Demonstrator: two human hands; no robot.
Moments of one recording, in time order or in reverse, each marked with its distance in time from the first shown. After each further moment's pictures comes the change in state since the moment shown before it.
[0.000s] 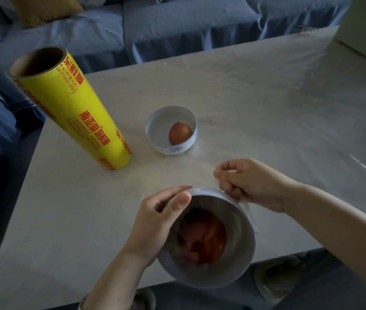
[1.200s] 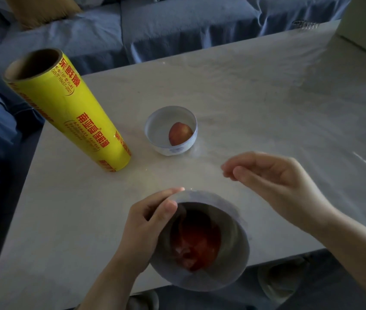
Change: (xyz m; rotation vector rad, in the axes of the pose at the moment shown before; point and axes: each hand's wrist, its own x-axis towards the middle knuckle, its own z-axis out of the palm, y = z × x) left_hand -0.006 0.002 -0.009 -0.047 0.038 0.133; right_hand -0.039 0.004 -0.001 -0.055 0.286 -0.512
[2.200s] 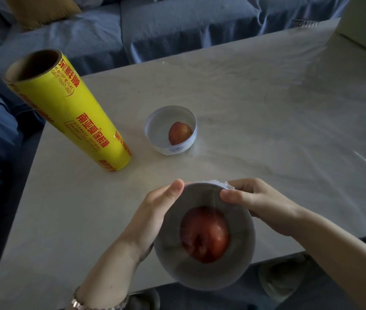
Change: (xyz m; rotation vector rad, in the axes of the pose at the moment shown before) left_hand 0.016 0.008 0.003 -0.064 -0.264 -0.256; right_hand 0.006 0.038 0.009 0.139 -0.381 0.308
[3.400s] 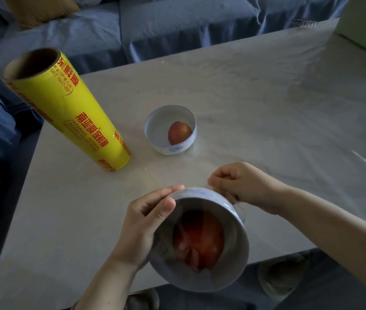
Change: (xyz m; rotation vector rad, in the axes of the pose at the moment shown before) left_hand -0.012 -0.010 -0.003 -0.050 0.249 0.226; right_hand 0.028 -0.019 0.002 -0.202 0.149 0.118
